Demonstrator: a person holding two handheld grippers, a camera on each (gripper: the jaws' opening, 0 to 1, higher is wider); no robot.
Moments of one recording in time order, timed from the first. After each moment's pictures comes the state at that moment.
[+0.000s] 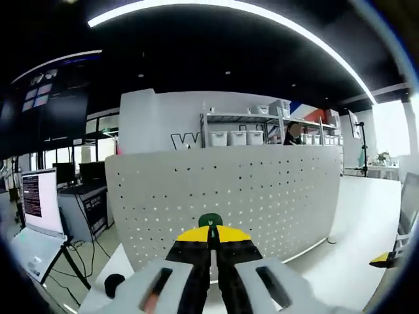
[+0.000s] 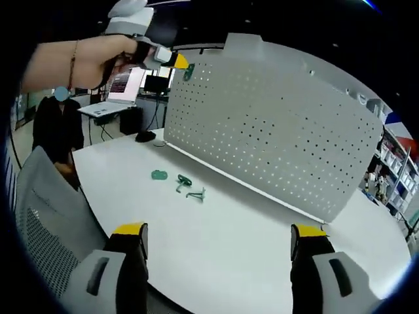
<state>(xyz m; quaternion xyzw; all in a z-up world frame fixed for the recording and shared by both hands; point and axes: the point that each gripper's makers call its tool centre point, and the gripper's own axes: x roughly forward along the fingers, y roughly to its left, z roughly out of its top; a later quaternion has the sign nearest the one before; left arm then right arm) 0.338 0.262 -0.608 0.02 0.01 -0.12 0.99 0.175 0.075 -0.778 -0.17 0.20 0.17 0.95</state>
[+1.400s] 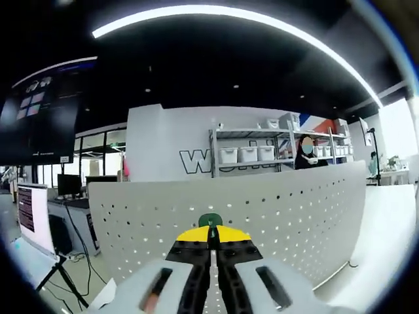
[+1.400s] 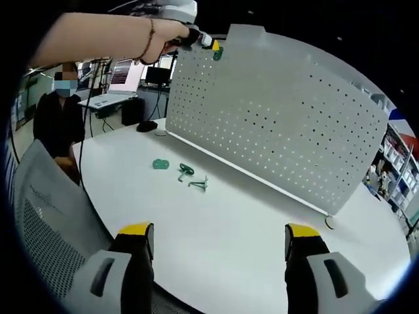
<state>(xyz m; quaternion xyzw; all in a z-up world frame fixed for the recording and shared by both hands) 0.426 0.247 -0.572 0.01 -0.05 -0.09 0.99 0.175 0.071 -0.795 -0.17 0.23 0.16 0.94</state>
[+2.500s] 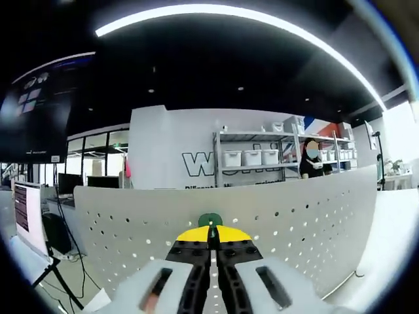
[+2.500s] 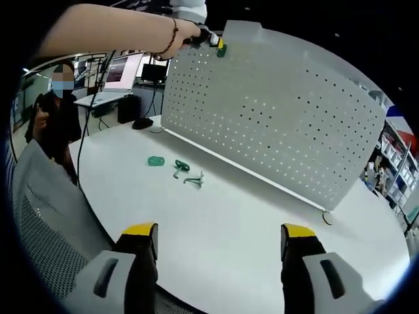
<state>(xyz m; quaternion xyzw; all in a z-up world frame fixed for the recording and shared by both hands) 0.463 0.242 -0.564 0.01 -0.06 -0.08 0.99 0.175 0.065 -0.797 -0.17 0.24 0.15 0.94</state>
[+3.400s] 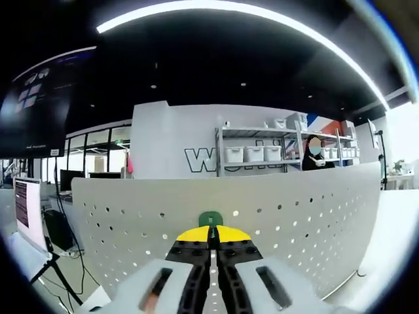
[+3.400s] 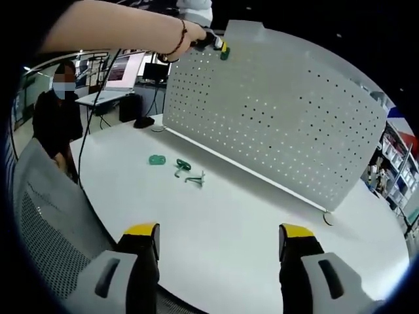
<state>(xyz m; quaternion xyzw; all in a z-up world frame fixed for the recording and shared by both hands) 0.471 0.239 -0.575 0.01 -0.05 -0.07 1.00 0.175 0.065 -0.796 -0.17 0.24 0.15 0.94</state>
